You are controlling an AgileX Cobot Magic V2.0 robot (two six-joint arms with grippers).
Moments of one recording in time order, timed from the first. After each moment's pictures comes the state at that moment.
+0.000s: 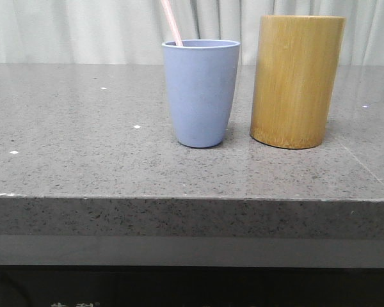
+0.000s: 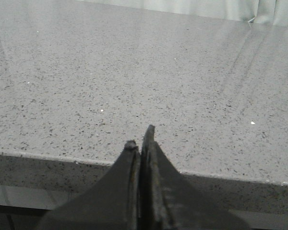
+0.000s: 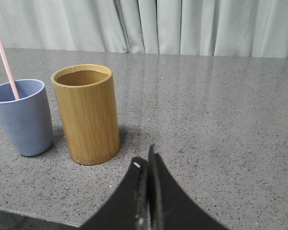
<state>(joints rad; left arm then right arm) -0.03 -0.01 0.00 0.00 0.26 -0.10 0.14 0.05 -0.38 0.12 0.52 -0.01</state>
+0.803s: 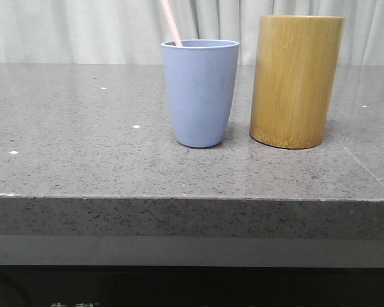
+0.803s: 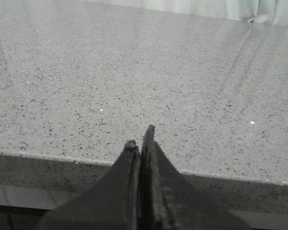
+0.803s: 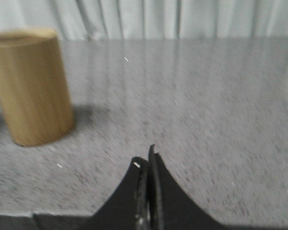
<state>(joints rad) -0.03 -0.01 0.00 0.00 0.26 -0.10 0.01 -0.01 -0.06 0.12 0.26 -0.01</state>
